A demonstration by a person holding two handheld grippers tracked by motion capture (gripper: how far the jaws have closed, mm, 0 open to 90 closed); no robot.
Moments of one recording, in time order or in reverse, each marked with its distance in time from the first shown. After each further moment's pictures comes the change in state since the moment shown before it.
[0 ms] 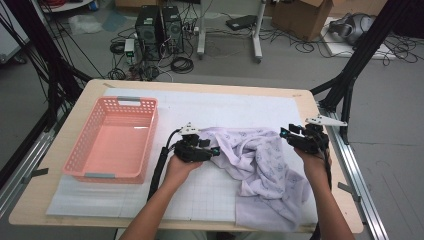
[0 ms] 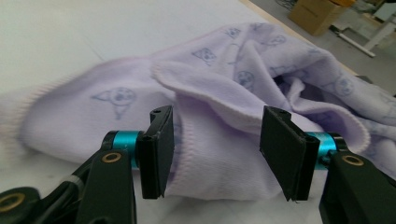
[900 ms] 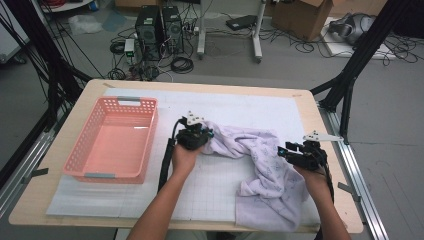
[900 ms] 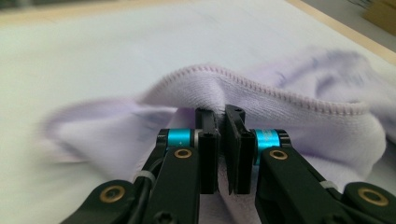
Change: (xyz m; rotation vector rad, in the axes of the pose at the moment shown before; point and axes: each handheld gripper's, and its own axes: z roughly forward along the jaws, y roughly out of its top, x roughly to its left) left arm 0.025 0.036 0.001 -0.080 0.357 0.064; right arm 0.004 -0.040 -0.001 0.084 0.115 0.022
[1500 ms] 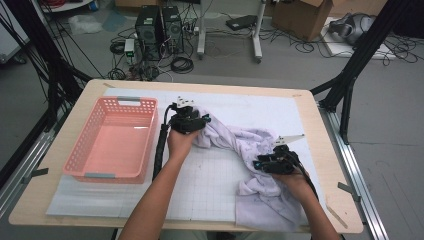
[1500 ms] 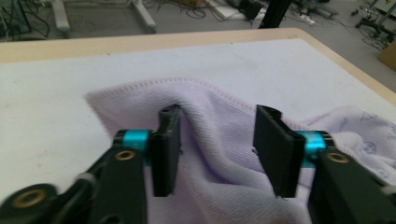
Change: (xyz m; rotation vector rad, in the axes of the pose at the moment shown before) left arm 0.016 0.018 0.011 -0.007 -0.015 -0.074; right arm 0.036 -0.004 0.057 0.243 0.194 -0.136
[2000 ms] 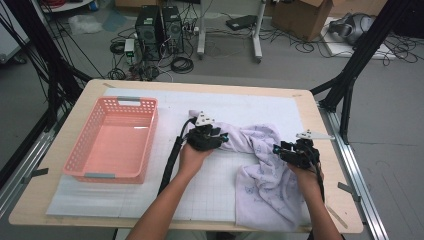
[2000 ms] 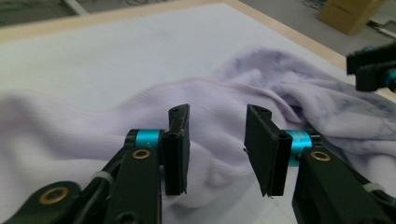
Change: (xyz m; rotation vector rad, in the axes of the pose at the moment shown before) left arm -0.062 -0.030 0.012 0.070 -0.266 0.097; right arm -0.019 -0.010 -0.049 -0.238 -0.266 0.182
